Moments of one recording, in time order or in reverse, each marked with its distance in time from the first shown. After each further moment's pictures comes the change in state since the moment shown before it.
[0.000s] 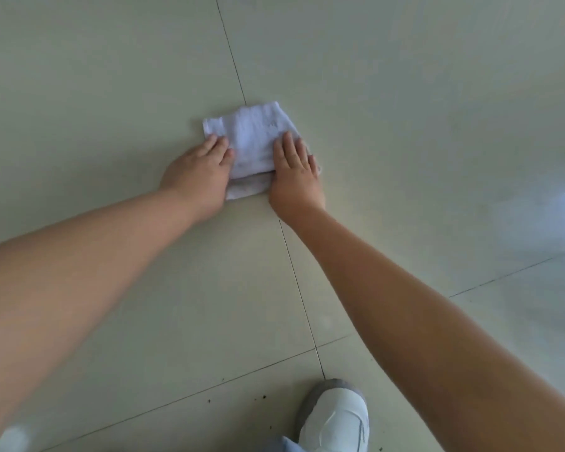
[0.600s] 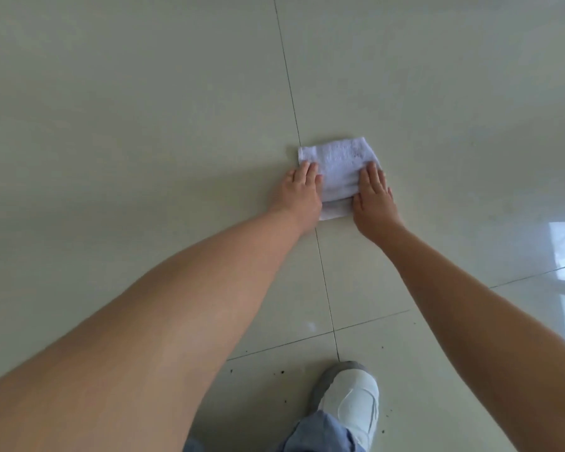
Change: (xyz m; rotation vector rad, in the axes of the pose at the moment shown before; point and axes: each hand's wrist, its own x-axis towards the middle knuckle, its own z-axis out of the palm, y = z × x) left_hand -0.007 0.071 0.009 -0.086 0.024 0.136; right_hand -0.041 0.051 -0.013 -0.087 -0.062 0.158
